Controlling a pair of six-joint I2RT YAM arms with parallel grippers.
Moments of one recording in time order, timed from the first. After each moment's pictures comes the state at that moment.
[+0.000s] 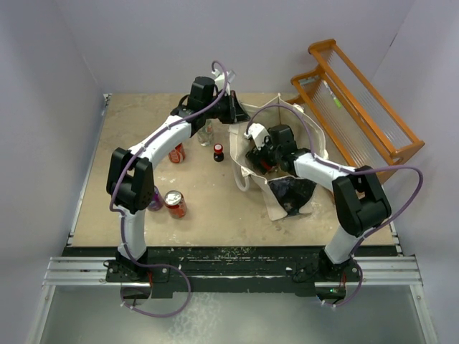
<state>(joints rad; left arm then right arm) -0.46 2.01 1.75 -0.14 0.52 -0.53 0.44 1.69 1.03 -0.05 -0.06 -0.46</state>
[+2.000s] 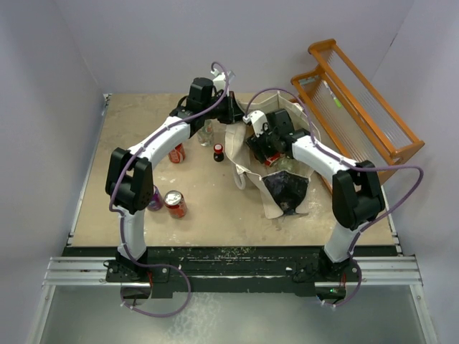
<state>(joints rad) -0.46 2.00 1.72 -0.11 0.50 -0.44 0.43 1.78 1.31 -0.39 -0.08 -0.35</state>
